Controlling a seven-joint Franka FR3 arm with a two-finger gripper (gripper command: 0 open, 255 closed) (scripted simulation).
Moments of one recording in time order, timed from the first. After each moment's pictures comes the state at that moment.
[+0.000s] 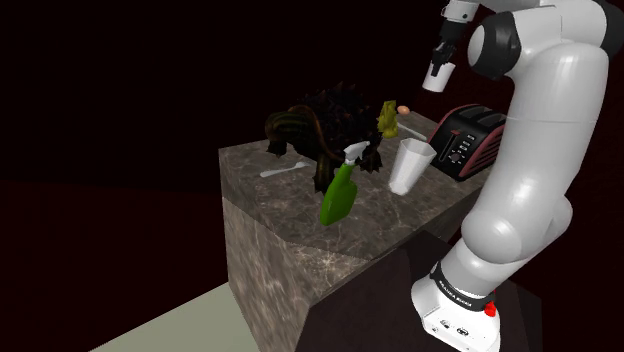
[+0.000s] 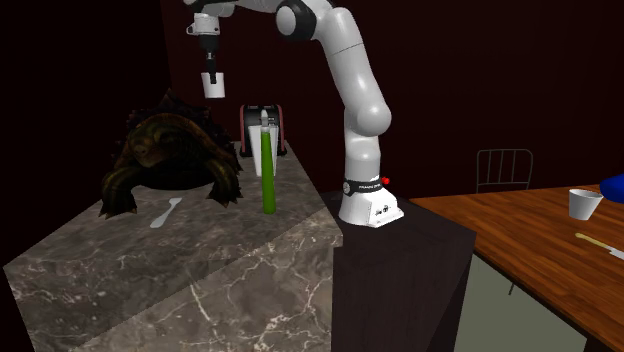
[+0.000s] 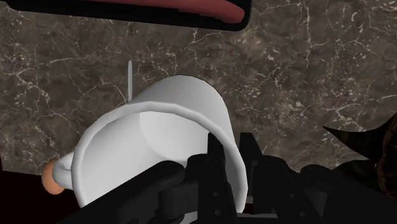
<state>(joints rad) -0.40 0.36 -0.73 -1.23 0.19 1.56 -0.89</state>
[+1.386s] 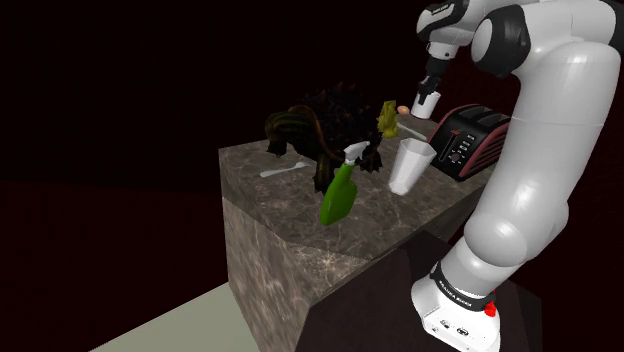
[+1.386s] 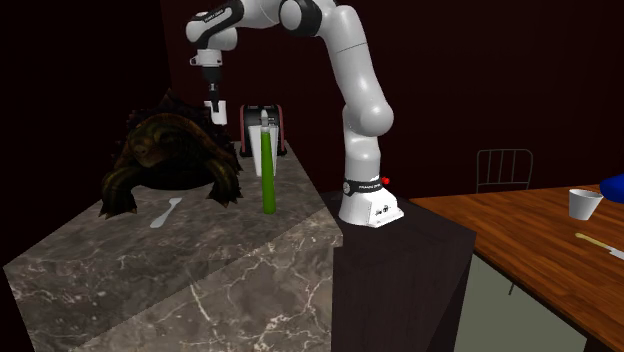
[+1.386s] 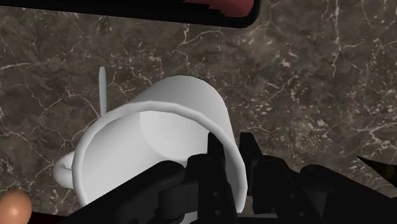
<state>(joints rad) -0.33 0.32 -0.73 -1.58 0.16 1.86 -0.88</state>
